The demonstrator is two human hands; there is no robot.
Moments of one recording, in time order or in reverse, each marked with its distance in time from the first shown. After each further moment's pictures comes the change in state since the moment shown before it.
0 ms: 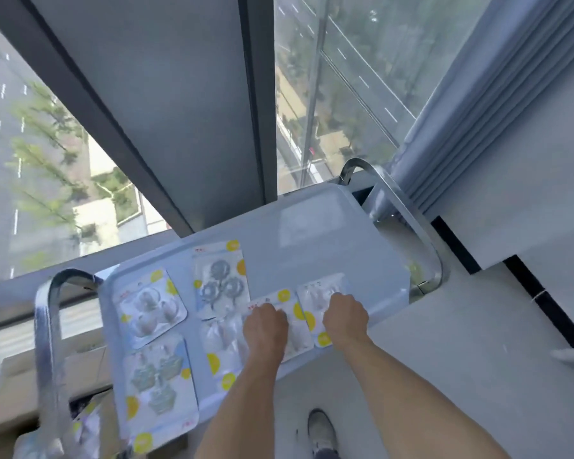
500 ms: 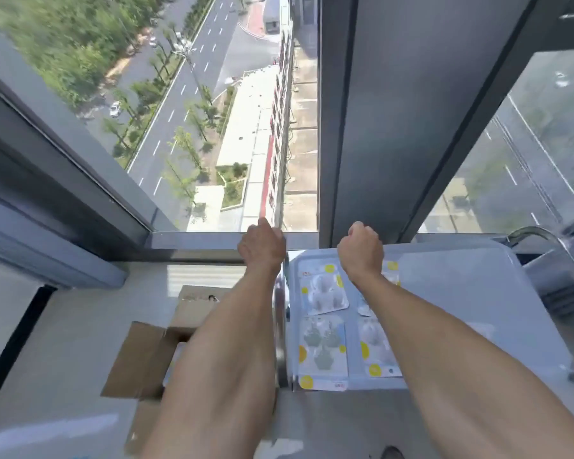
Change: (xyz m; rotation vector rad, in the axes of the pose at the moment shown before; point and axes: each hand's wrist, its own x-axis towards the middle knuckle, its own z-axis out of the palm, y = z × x) left_hand -0.013 -0.241 -0.330 -0.109 0.489 -0.296; right_hand -0.149 -0.329 -0.134 0.418 0.228 -0.405
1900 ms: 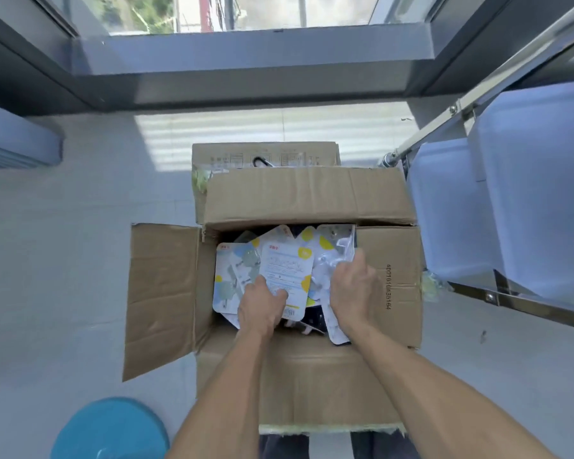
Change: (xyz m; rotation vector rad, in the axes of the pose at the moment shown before) left_hand 0.056 -0.628 0.407 -0.068 -0.793 -0.221; right_hand -0.215 -0.020 0.696 -0.214 -0.056 0.335
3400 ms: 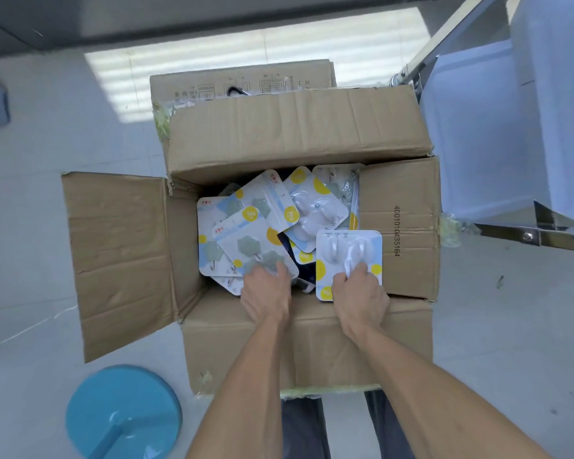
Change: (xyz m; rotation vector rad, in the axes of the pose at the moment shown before) left_hand 0.008 -0.027 0.091 -0.012 0.252 -0.176; right_hand -0.044 0.098 0.084 -0.323 -0.315 0.207
